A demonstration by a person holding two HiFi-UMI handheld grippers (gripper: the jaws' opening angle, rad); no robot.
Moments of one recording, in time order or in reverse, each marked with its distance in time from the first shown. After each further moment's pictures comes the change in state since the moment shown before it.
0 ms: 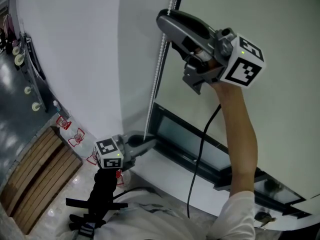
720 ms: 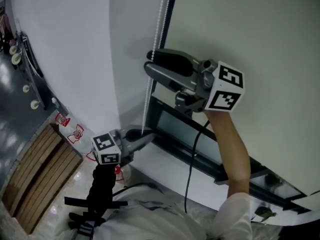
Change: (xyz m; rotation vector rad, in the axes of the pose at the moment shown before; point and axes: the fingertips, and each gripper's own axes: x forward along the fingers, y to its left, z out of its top) left arm 0.000 0.003 0.001 0.001 -0.002 0.011; right arm -0.028 0.033 -0.099 0.156 0.083 0.011
